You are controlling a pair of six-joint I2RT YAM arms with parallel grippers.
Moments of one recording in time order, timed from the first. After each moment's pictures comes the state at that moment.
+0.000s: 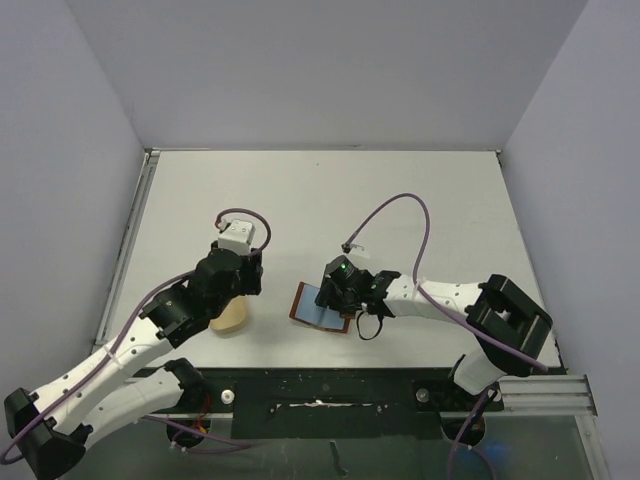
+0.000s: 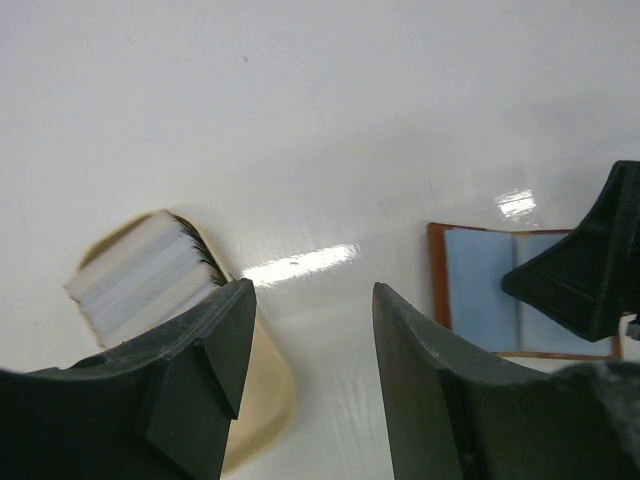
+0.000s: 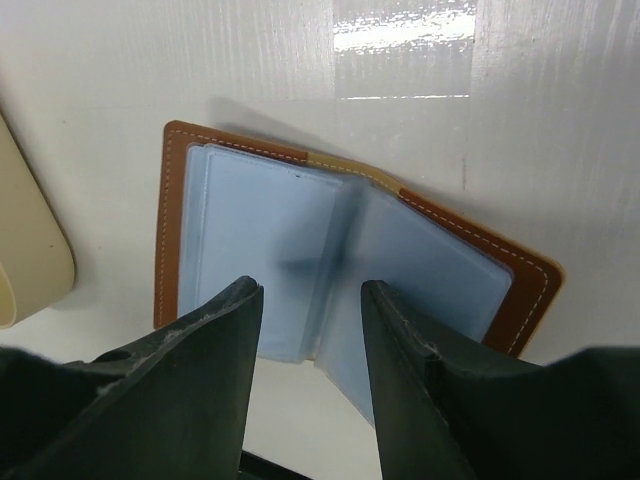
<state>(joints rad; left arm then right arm) -0.77 0.83 0.73 -0.46 -0.42 -0.41 0.93 1.55 0.82 -0.21 0.17 1.04</state>
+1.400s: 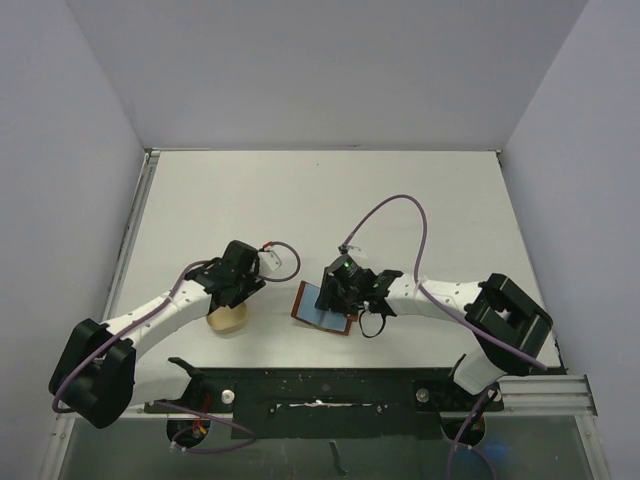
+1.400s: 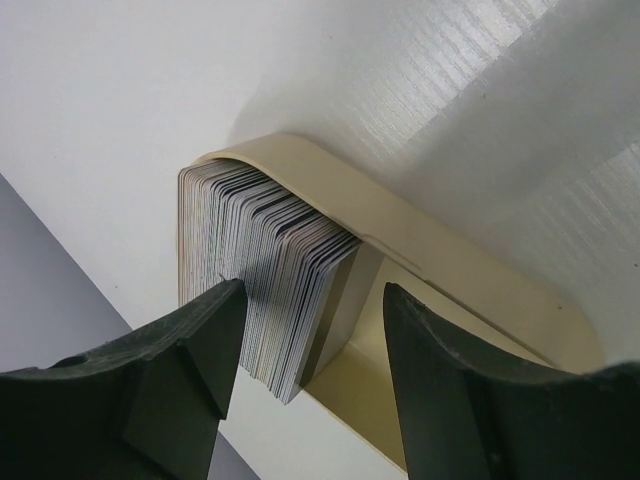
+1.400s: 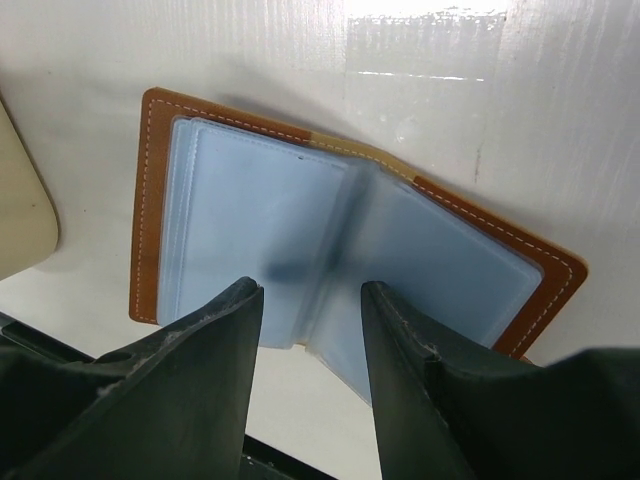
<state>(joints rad) -0.55 1.23 0.66 -0.45 -0.36 0.49 0.90 1.56 0.81 -0.20 0.07 0.95</state>
